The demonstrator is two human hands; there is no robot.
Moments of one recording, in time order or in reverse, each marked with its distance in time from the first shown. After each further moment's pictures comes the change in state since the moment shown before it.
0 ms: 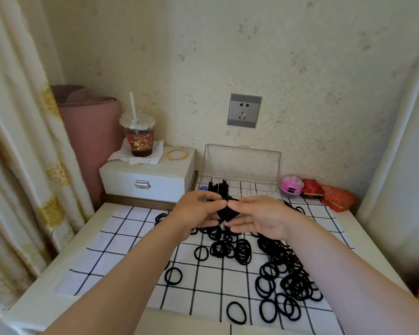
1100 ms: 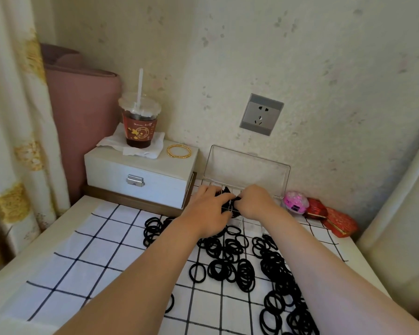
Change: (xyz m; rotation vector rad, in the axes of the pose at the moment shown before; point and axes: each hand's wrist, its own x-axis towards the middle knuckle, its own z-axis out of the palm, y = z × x) left_hand 0.083 -0.028 -0.002 1.060 0.041 0.485; right_hand 0.106 -0.026 -0.002 -1.316 0.490 0.004
